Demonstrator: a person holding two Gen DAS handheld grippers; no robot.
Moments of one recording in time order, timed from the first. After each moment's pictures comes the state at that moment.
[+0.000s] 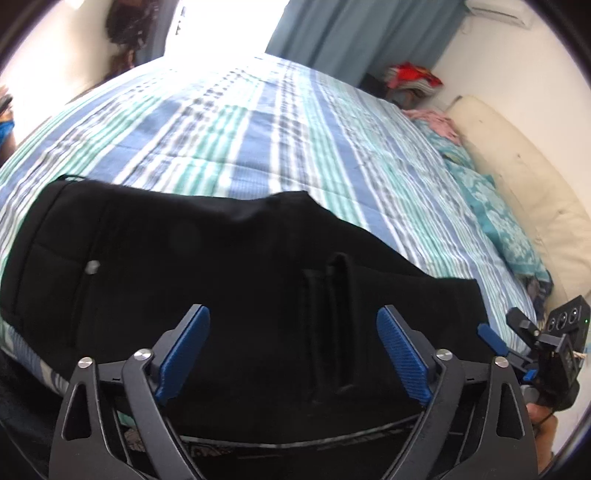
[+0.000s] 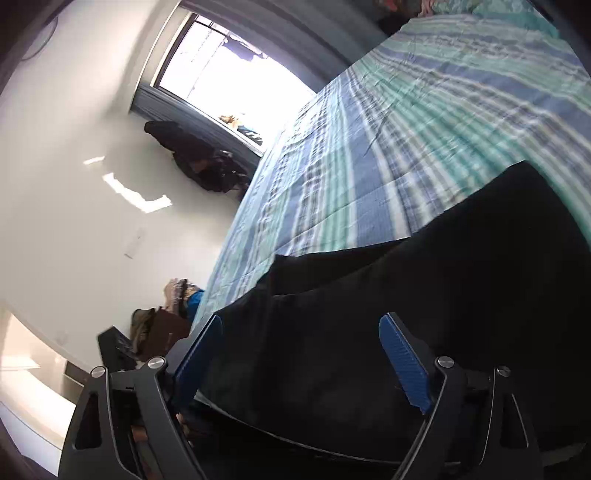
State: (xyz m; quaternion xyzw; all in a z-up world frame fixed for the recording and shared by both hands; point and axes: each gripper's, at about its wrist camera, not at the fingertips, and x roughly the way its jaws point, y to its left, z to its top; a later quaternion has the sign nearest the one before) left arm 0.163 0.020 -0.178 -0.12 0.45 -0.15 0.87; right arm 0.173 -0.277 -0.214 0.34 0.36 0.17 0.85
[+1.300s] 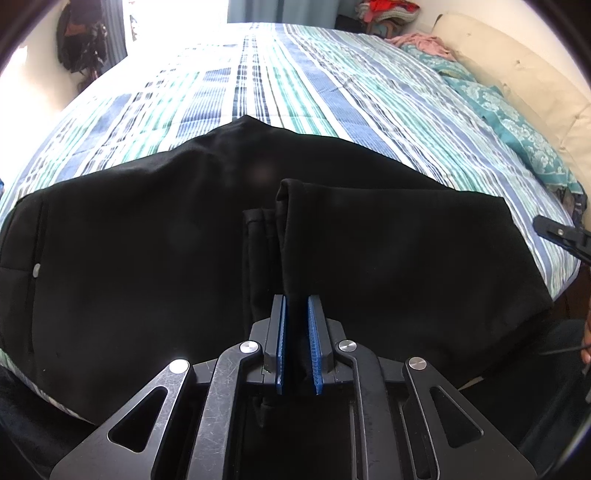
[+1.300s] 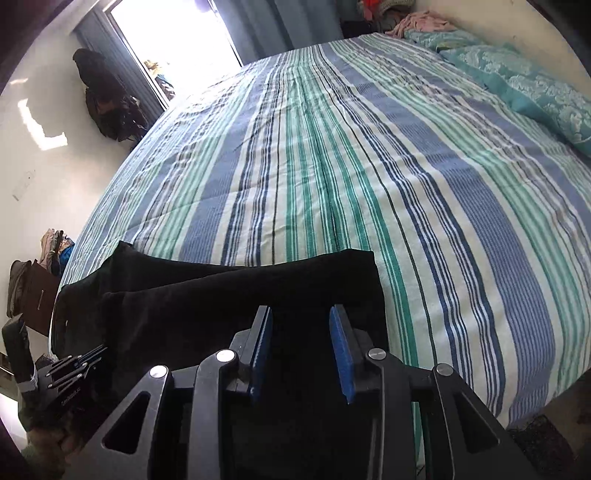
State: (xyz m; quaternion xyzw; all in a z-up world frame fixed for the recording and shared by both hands) left arm 0.167 -0.045 -0.225 0.01 0.51 -0.13 0.85; right arm 0.176 -0.356 -0.205 0.15 0.47 0.01 0.87
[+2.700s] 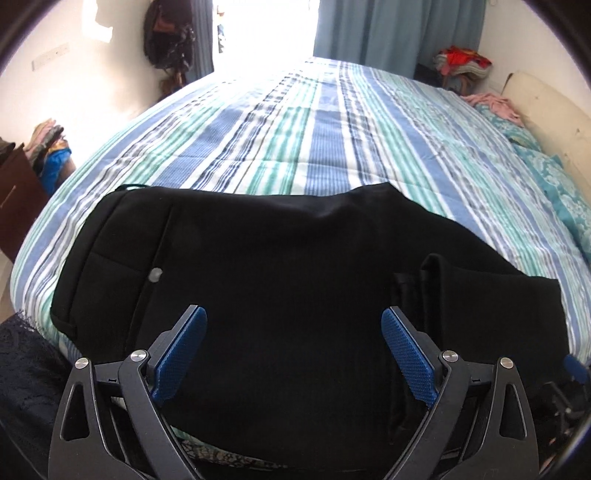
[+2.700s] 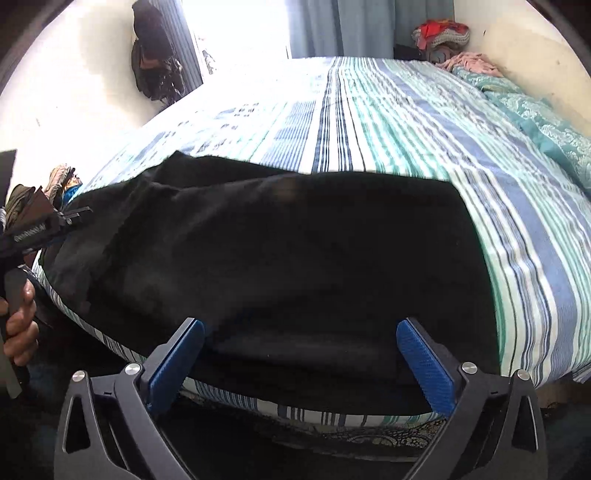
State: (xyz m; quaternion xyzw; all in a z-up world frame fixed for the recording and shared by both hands) left arm 0.180 0.042 -0.206 -0.04 0.45 0.02 0.89; right arm 0.116 -0.253 -0.238 0.04 0.44 0.04 0.90
